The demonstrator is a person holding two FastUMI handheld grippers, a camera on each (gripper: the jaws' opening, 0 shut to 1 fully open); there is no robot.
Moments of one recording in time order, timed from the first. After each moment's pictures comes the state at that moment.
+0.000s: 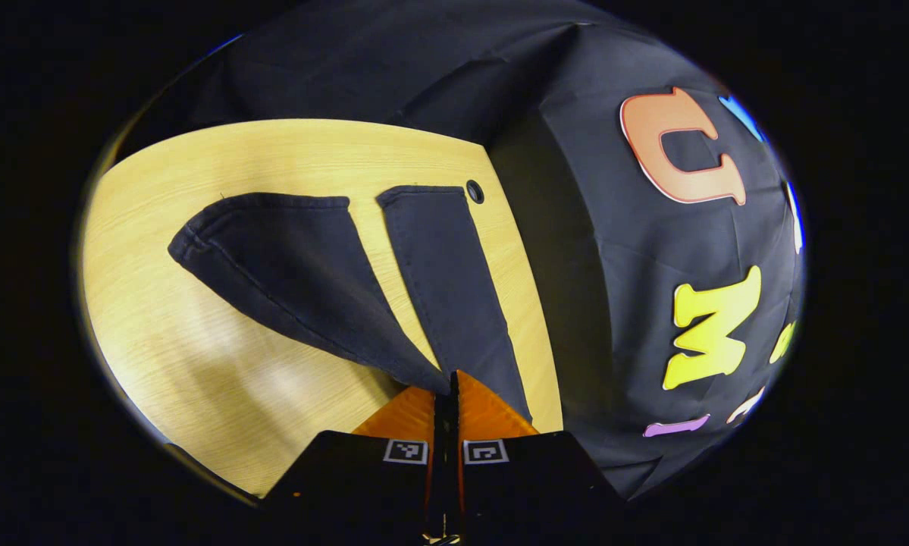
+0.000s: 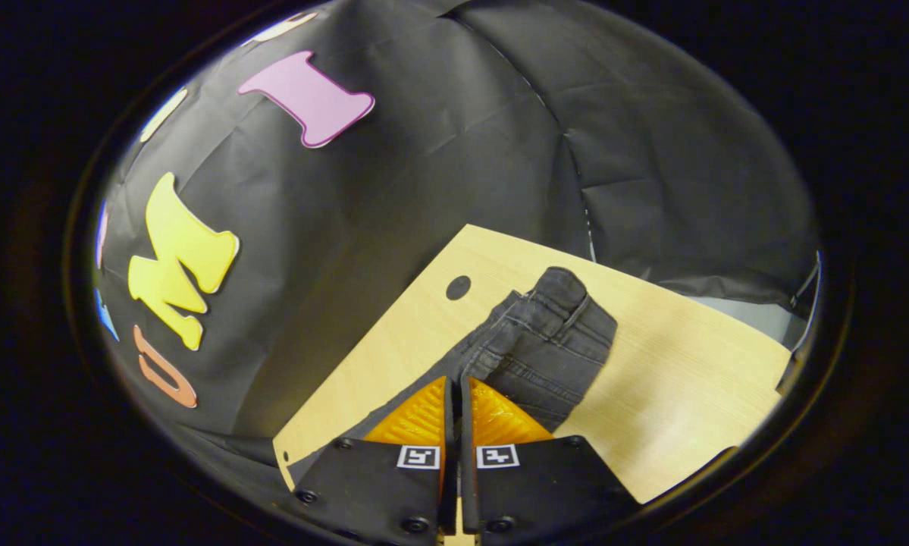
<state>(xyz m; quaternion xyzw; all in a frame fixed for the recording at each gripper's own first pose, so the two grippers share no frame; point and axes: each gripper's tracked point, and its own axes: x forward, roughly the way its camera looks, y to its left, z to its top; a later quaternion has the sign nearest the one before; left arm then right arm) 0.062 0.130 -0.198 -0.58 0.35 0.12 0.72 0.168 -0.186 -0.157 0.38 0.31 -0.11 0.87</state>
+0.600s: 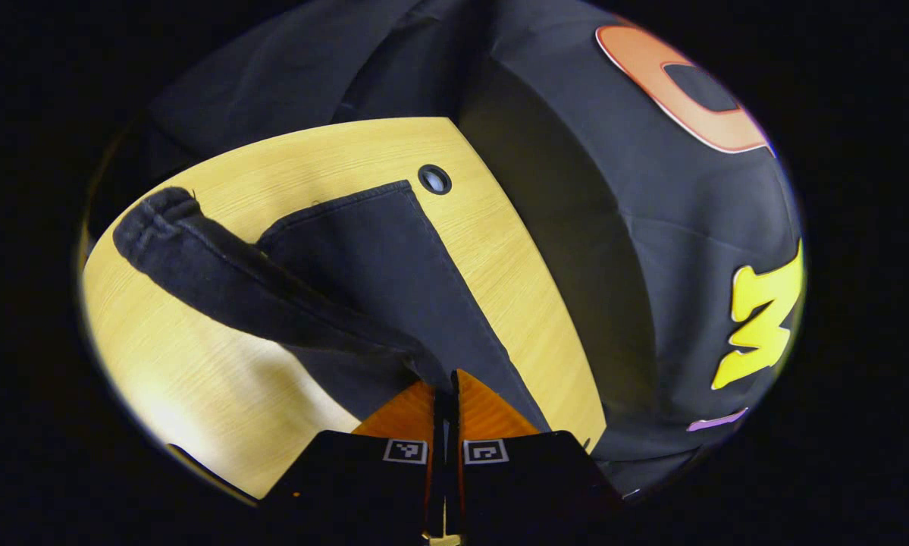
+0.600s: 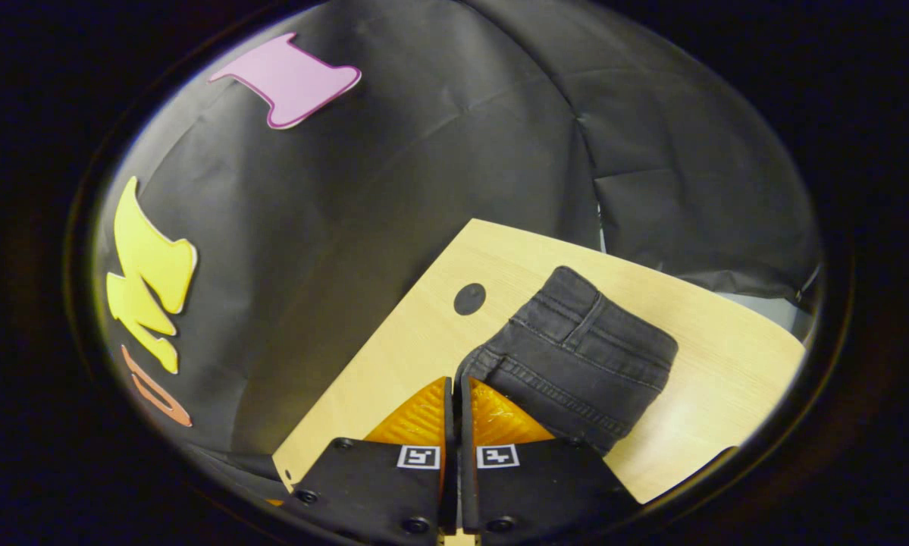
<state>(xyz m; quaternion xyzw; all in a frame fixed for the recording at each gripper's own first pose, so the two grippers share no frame) 0.181 0.124 -0.235 -0.49 0.44 0.12 0.74 0.259 -0.176 -0.195 0.38 0.32 -0.13 0.86</state>
